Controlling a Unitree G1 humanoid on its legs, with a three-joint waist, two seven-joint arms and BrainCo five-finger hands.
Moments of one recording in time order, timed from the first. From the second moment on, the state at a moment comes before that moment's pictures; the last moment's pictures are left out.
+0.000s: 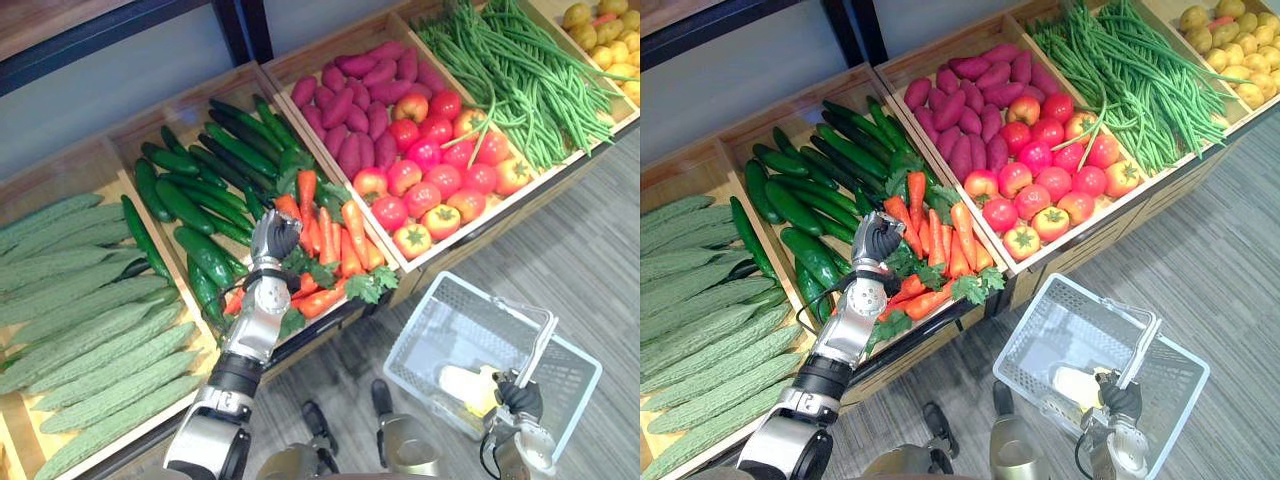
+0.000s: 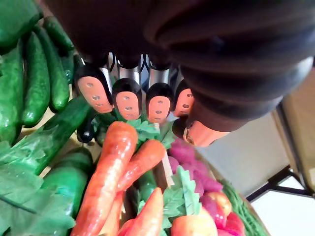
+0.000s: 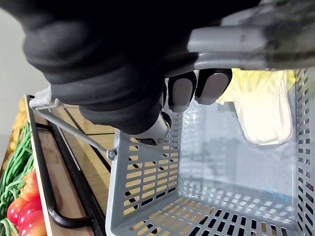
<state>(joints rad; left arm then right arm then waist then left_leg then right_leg) -0.41 0.07 -0.11 0.29 0.56 0.06 0.33 0.24 -0.04 -0.39 0.31 0.30 -0.06 -0.13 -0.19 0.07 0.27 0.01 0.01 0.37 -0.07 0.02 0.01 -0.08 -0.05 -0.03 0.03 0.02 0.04</state>
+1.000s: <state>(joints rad) -0.16 0.19 -0.26 0.30 0.68 -0.06 0.19 0.27 -0.02 -0.38 0.38 0.30 -0.07 -0.10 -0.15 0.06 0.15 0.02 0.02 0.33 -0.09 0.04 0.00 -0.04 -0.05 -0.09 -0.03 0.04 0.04</state>
